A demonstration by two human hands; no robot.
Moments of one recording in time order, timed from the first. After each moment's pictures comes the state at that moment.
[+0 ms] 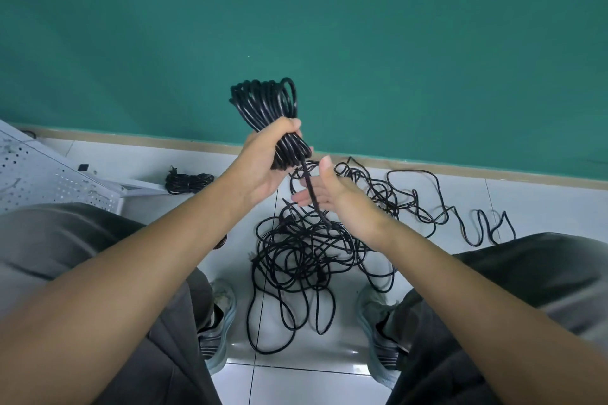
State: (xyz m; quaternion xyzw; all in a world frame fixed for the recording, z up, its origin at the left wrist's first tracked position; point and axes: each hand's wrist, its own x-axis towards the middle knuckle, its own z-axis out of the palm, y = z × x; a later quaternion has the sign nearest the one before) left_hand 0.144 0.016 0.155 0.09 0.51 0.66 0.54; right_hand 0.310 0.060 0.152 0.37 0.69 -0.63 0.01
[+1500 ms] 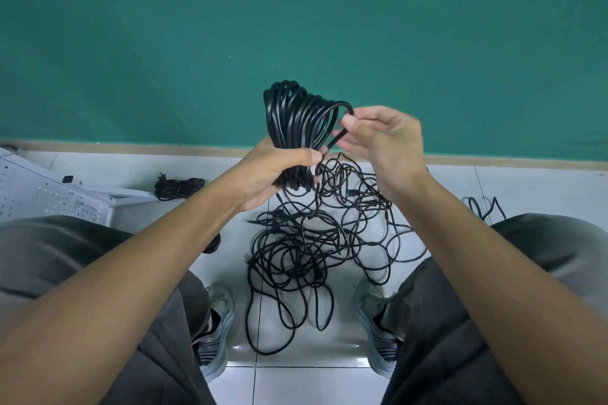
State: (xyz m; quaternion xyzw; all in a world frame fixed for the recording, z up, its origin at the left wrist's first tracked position) left_hand 0.164 0.011 0.172 0.25 0.54 0.53 0.60; right_hand 0.320 0.111 0.190 0.43 0.51 -0.66 -0.35
